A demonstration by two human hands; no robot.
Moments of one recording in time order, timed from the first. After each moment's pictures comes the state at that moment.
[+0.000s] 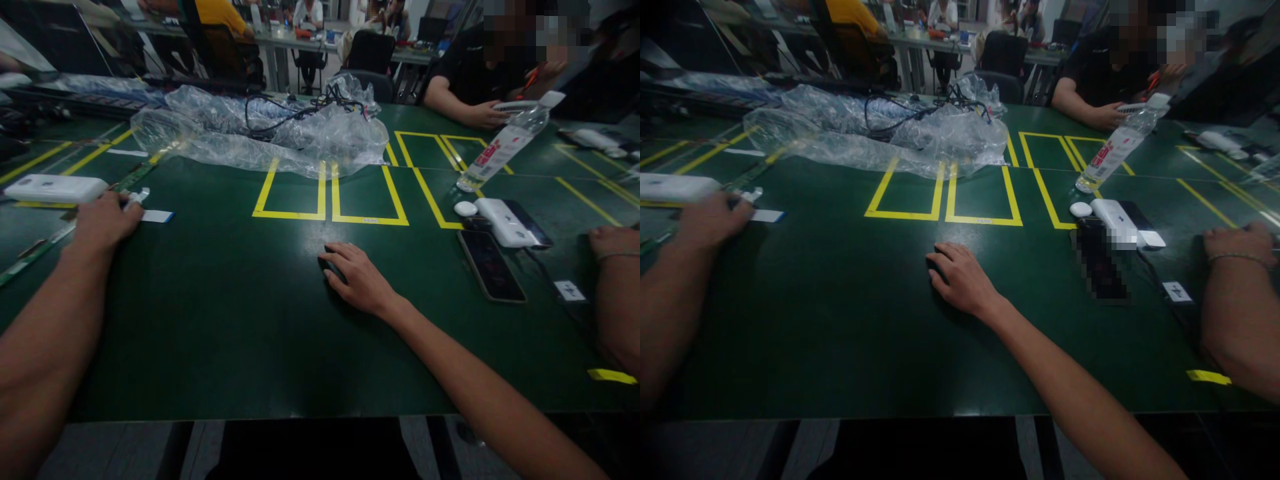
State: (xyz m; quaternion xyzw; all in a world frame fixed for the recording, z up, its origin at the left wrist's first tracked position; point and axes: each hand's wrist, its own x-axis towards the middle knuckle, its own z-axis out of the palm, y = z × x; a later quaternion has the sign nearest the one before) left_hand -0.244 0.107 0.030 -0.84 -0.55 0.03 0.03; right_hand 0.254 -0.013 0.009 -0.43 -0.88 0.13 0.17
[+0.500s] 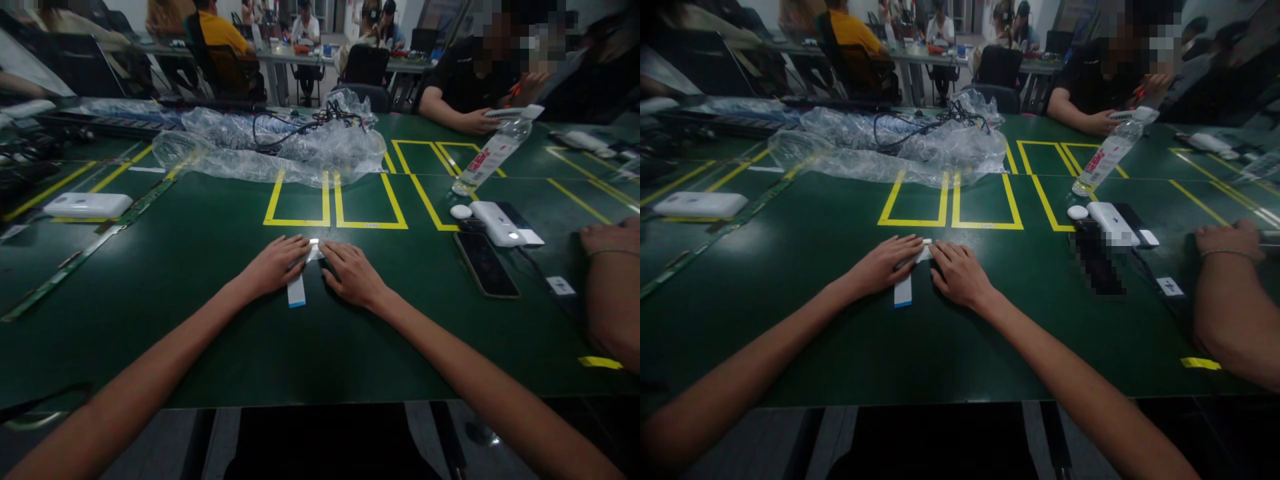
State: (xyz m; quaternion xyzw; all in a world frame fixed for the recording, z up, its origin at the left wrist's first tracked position) left_hand -0.026 0.033 0.000 -0.93 -0.36 -0.11 -0.05; right_hand 0.228 -0.012 0.014 -0.45 -0.88 0.05 0.15
